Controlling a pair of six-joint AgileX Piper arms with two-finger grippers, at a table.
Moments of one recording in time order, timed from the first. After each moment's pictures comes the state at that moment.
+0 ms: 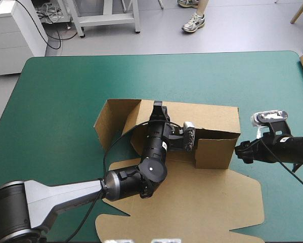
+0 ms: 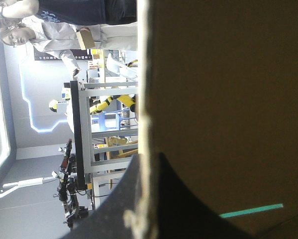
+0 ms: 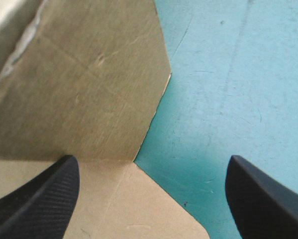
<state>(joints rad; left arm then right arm) -1.15 1.69 -1.14 1.58 0.89 -0.45 -0.15 1.08 -0.85 0.44 0.93 -0.58</state>
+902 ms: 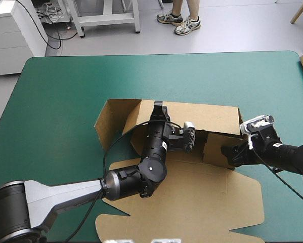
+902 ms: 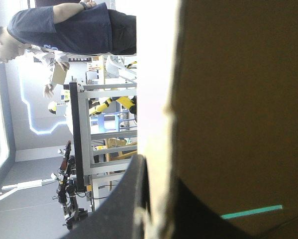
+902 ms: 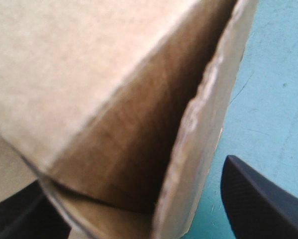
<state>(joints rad) -1.15 1.69 -1.14 1.58 0.87 -0.44 -0.15 1.07 -0.70 0.78 0.77 -1.01</state>
